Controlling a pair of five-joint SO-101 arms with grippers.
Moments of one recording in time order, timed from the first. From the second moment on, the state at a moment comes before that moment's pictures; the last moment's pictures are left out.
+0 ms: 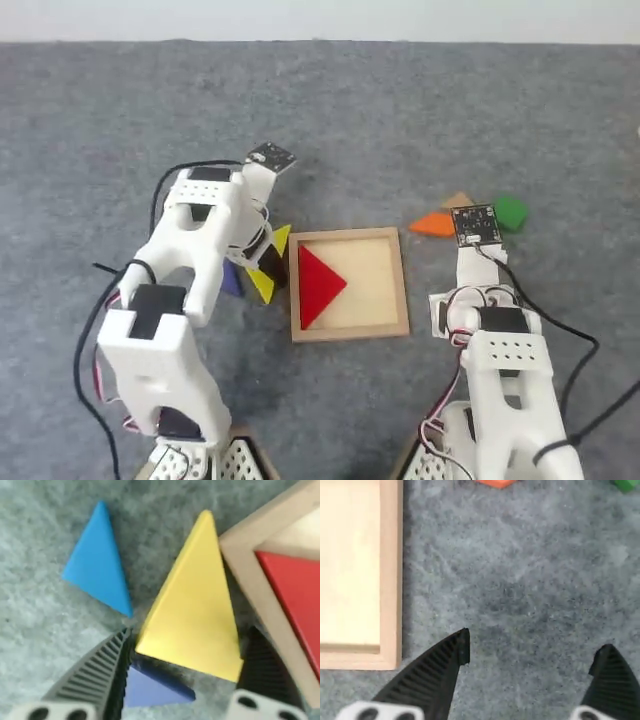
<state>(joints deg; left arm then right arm) -1.5 21.1 15.4 69.2 -21.5 -1.9 -45.3 73.3 47.5 6.4</state>
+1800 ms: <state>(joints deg) 21.7 25.8 2.2 83.5 -13.3 6.0 -46.2 73.3 47.5 6.4</state>
